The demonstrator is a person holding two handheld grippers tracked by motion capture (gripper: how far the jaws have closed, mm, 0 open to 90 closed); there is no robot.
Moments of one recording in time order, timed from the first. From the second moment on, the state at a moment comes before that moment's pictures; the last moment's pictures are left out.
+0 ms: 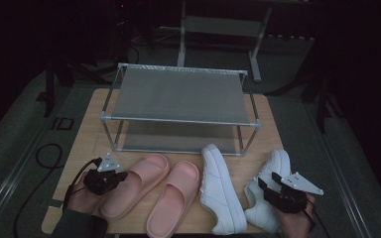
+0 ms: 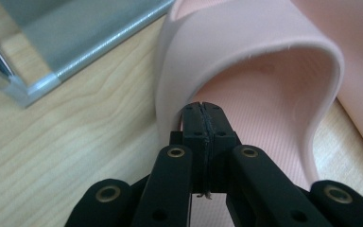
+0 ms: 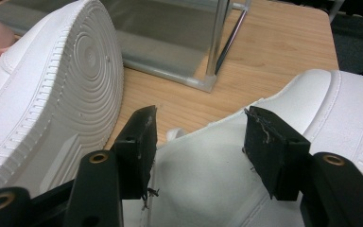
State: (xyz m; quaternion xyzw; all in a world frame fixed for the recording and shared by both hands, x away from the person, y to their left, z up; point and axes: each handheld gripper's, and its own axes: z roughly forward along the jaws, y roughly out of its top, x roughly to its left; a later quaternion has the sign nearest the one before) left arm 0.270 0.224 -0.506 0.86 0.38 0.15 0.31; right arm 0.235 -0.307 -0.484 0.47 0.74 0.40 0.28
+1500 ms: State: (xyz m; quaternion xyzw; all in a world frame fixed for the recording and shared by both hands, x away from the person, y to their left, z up) left arm 0.240 0.120 -0.488 0.90 0.24 0.10 0.35; right arm 0.234 -0.307 -0.484 0.47 0.73 0.40 0.28
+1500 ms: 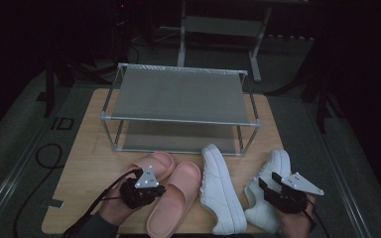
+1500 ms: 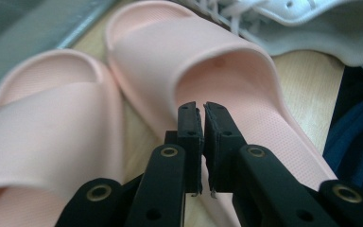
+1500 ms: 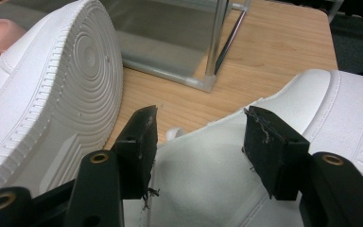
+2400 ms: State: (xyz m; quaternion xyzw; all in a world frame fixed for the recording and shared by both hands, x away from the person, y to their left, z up) left arm 0.242 0.092 -0.519 0.92 0.23 0.07 0.32; right arm 0.234 -0.306 -0.484 0.47 0.74 0.40 0.28
